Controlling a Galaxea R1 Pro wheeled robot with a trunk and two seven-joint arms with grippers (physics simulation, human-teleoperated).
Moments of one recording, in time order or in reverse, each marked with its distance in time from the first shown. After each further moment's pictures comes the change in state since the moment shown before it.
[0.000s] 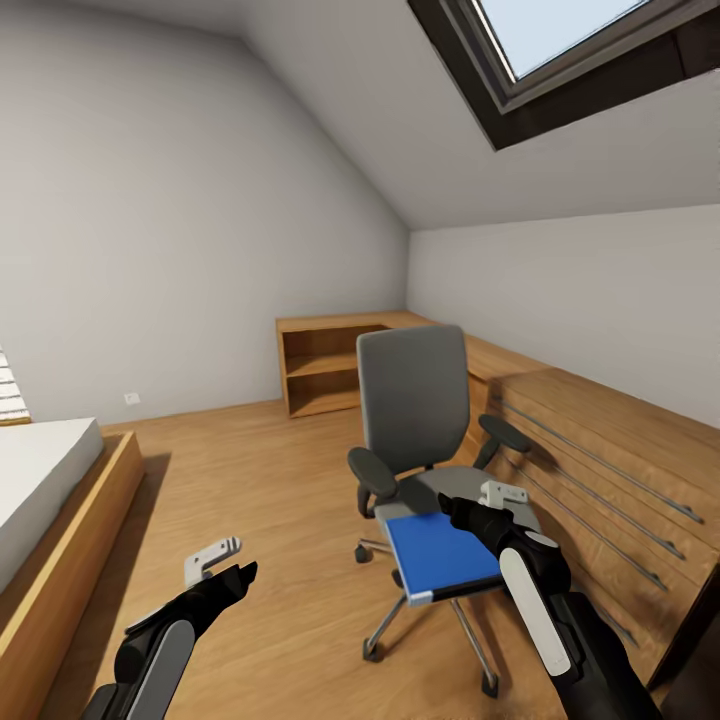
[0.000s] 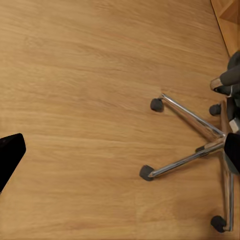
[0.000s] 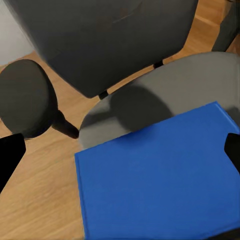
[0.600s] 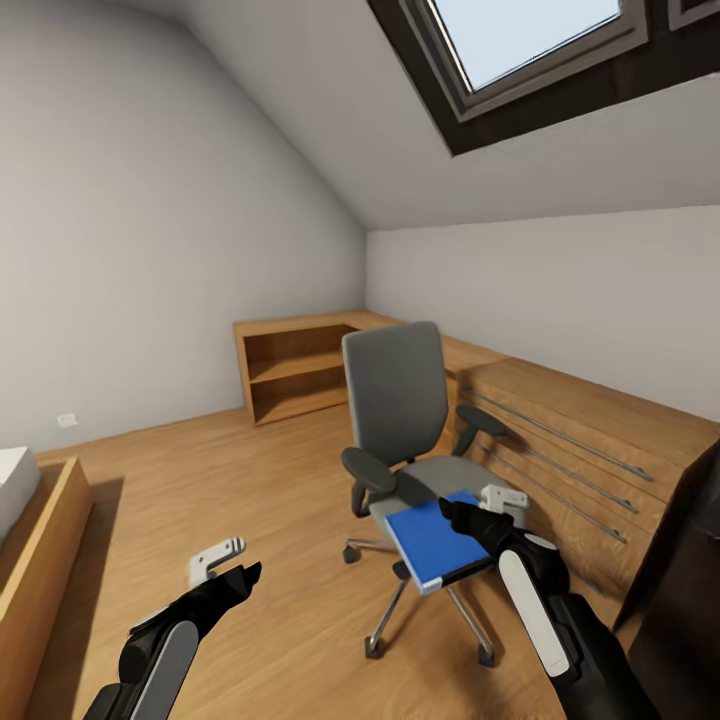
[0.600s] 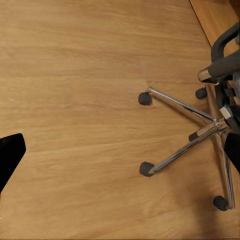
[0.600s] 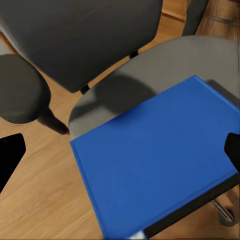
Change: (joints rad) left arm 0.000 0.001 -0.020 0.000 0.000 0.000 -0.001; right arm 0.000 0.000 -0.004 0.027 0.000 -0.004 -0.001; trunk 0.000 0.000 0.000
